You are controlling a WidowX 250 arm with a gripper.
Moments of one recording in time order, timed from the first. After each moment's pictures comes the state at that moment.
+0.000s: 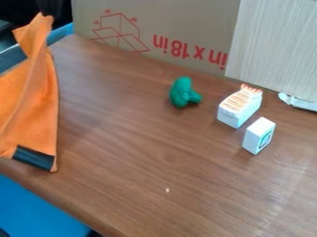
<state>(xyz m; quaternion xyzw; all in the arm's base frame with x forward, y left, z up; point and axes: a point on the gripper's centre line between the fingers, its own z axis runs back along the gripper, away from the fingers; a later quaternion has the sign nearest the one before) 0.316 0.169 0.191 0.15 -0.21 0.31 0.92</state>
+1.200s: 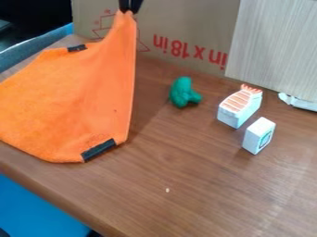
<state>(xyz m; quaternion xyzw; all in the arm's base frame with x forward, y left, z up) 0.412 0.107 0.174 0.15 -0.18 0.30 0.92</state>
